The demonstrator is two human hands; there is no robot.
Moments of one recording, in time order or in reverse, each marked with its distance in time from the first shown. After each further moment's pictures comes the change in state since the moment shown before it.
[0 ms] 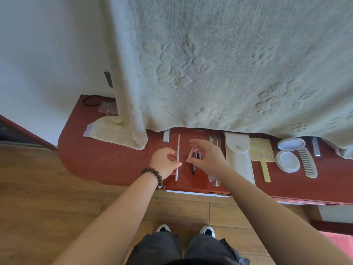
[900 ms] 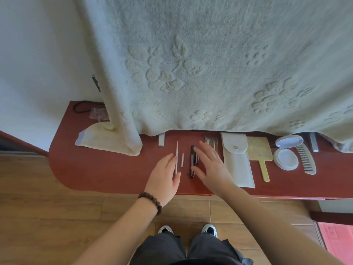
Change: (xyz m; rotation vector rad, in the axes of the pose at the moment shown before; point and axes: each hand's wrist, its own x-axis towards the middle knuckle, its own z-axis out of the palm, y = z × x) left_hand -0.017 -0.019 0.019 0.598 0.104 0.474; right_hand -0.017 0.036 0.012 -0.349 0.078 -0.113
